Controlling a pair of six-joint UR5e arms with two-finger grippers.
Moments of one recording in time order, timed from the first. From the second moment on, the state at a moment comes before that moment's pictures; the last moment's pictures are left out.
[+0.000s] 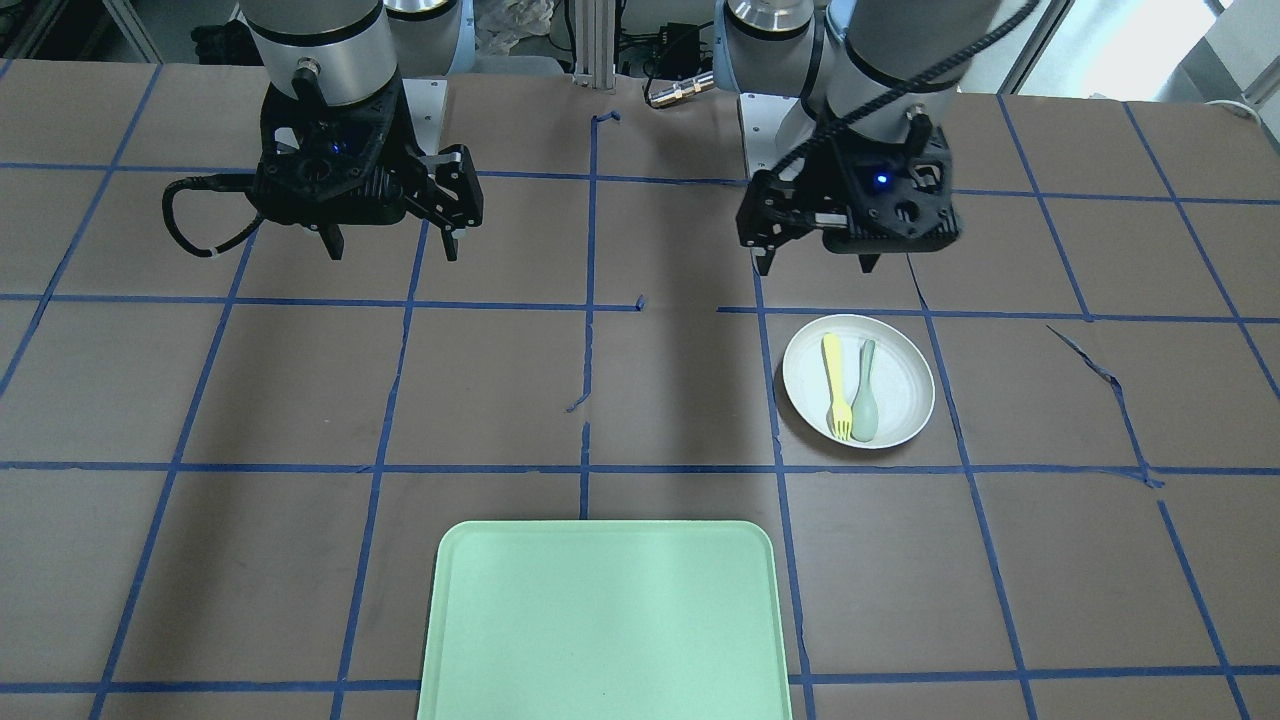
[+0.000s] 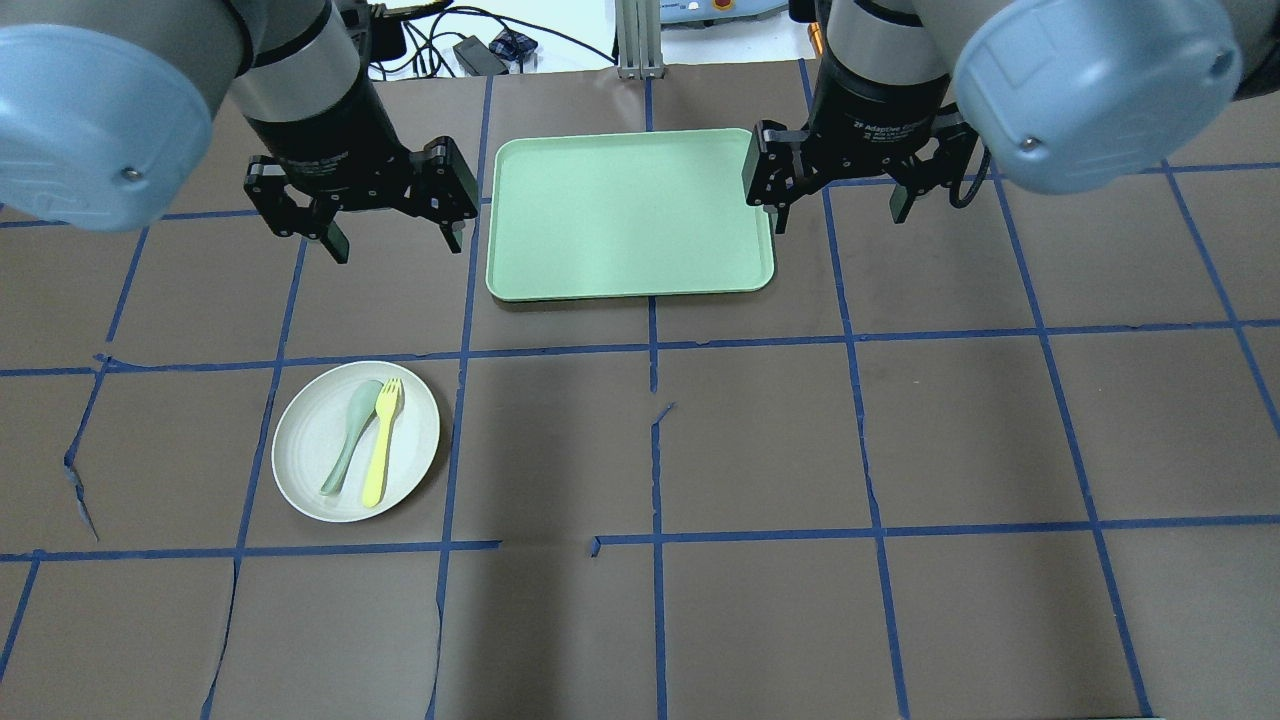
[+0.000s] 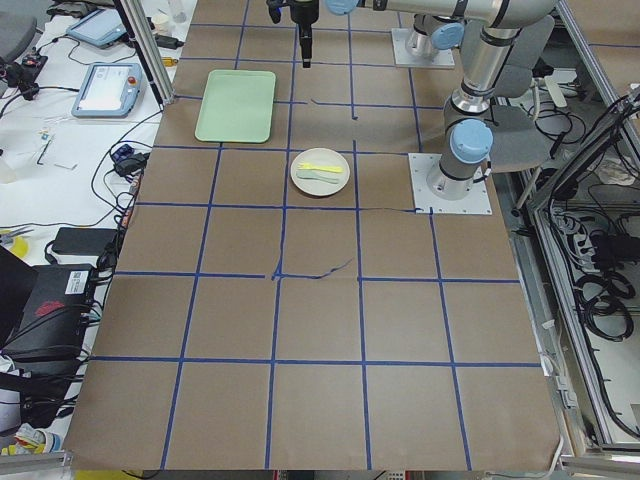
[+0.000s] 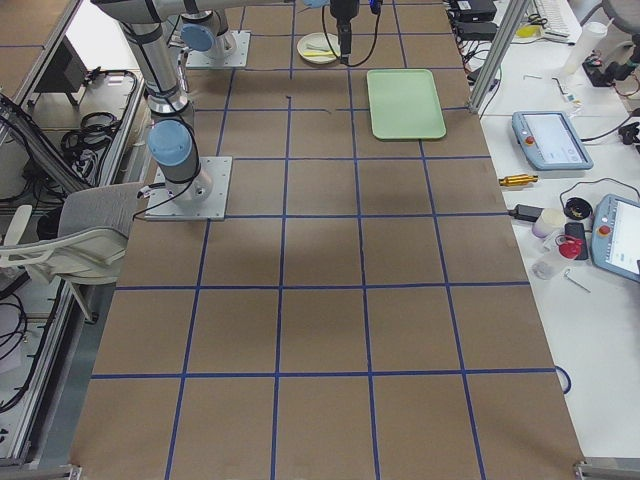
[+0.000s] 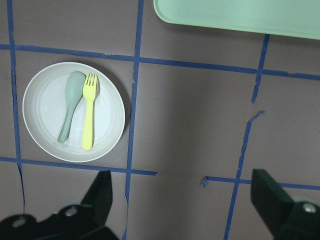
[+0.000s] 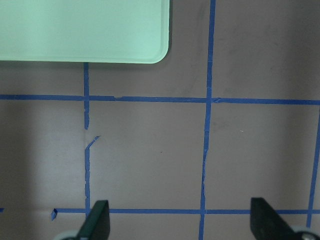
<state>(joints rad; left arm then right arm) -1.61 -1.61 -1.55 -1.58 1.57 -0.09 1.75 -1.51 1.49 -1.58 -1.60 0.15</state>
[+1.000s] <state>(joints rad) -1.09 -1.71 -2.19 -0.83 1.51 0.52 1.75 -1.51 1.50 -1.58 -1.60 0.15</state>
